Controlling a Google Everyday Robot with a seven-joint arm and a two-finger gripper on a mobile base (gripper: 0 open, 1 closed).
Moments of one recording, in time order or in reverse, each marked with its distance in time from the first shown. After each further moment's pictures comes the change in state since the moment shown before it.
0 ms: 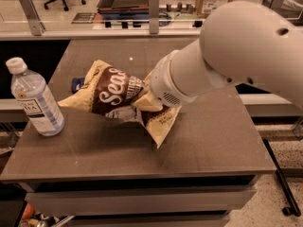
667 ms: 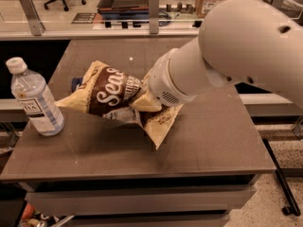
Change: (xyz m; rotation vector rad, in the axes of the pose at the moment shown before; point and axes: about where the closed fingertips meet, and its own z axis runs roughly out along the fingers) arm -0.005 0.001 -0.003 0.006 -0.001 -0.010
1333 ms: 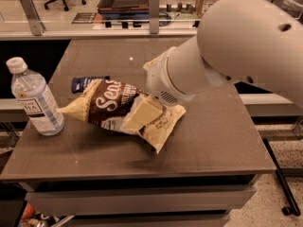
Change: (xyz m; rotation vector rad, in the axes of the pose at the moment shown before) arm -0.004 0.002 -0.003 0.005 0.000 -0.009
